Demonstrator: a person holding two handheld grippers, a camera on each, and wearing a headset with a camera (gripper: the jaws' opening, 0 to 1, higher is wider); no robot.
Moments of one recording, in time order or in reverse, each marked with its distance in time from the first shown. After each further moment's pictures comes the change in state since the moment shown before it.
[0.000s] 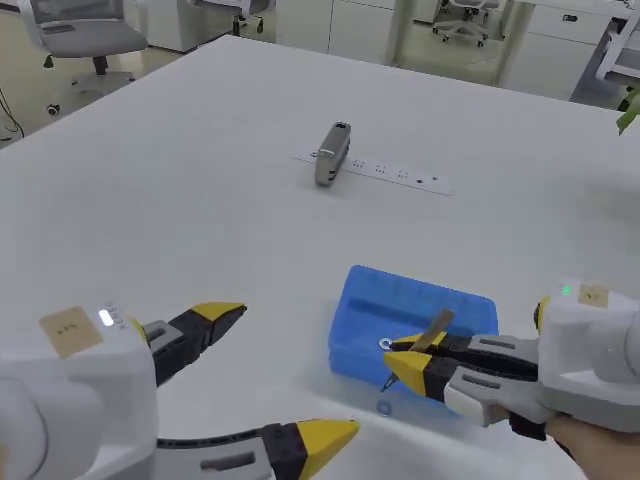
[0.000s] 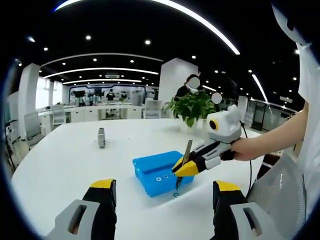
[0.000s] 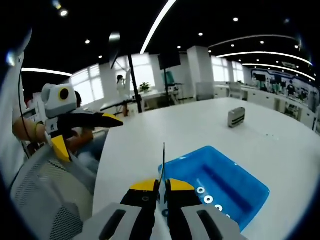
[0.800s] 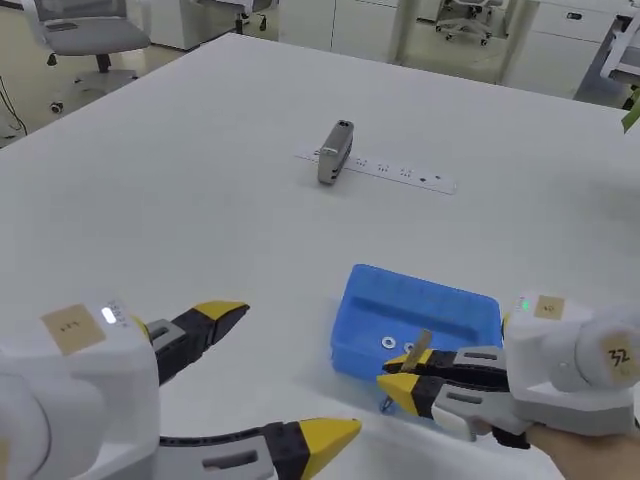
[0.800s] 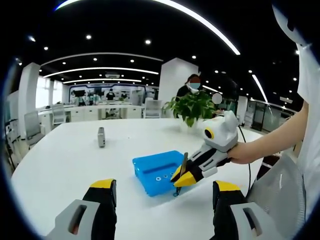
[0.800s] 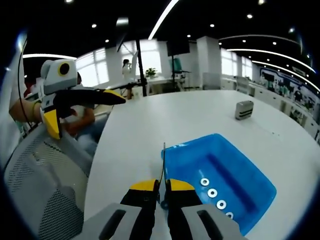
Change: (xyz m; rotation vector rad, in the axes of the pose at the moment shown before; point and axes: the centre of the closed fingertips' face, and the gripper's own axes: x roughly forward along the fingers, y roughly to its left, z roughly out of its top) left arm -0.001 0.002 -0.001 -0.005 0.002 -0.002; right arm 0.010 0.002 -0.025 -0.082 0.119 0.024
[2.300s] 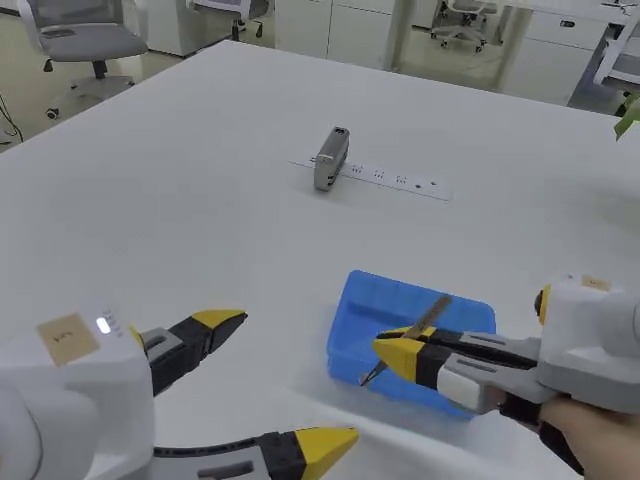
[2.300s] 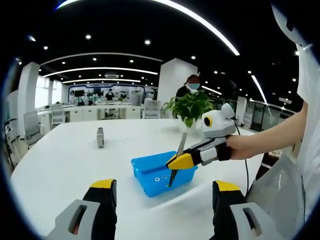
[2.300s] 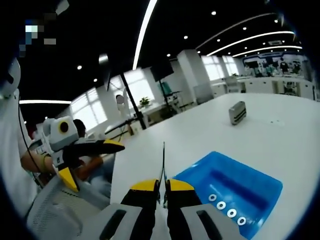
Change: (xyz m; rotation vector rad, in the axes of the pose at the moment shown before) left arm 0.002 -0.003 0.002 -0.002 -0.004 -0.008; right arm -0.018 -0.007 0.050 0.282 -0.255 0.052
